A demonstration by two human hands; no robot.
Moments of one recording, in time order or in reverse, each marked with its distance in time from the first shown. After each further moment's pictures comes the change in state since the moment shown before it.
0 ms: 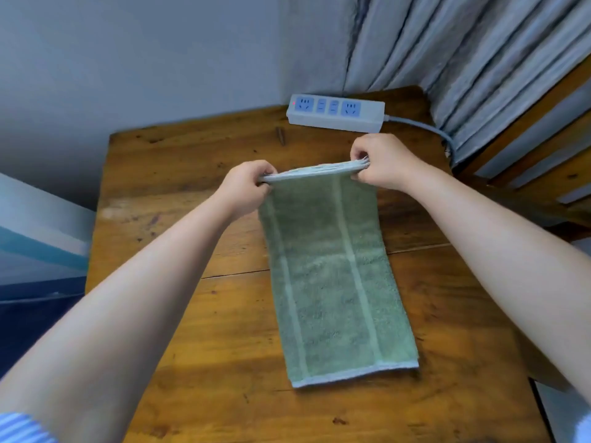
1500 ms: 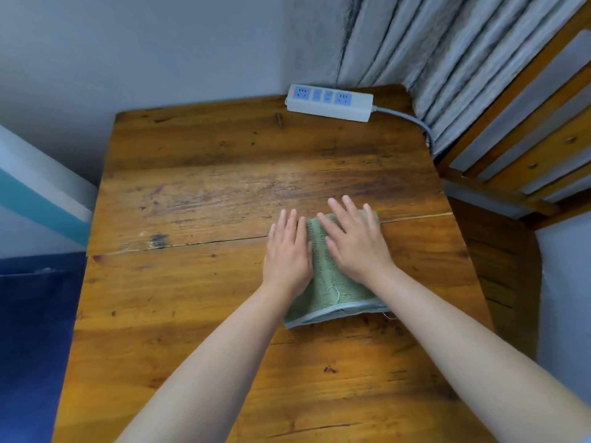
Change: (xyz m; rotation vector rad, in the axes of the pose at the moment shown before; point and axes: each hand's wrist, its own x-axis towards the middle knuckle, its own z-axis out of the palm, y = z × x) left_hand -0.131 0.001 0.123 0.233 0.056 0.070; right_hand -0.138 -0.037 0.112 -0.297 0.005 -0.016
